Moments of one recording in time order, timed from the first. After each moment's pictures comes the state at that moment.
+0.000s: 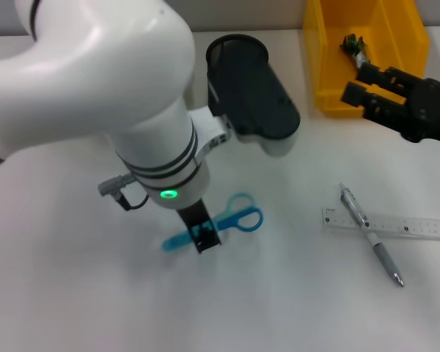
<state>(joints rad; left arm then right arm) -0.81 -2.08 2.01 1.37 2.60 1.54 -2.86 0.44 2.07 -0.59 -0.54 -1.68 -1.65 1.31</state>
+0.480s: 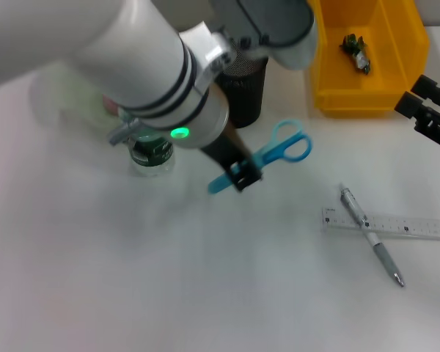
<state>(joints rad) -0.77 -2.08 1.84 1.57 2.58 1.50 -2.82 0.33 2.07 -0.47 -0.52 -1.66 -1.70 1.24</state>
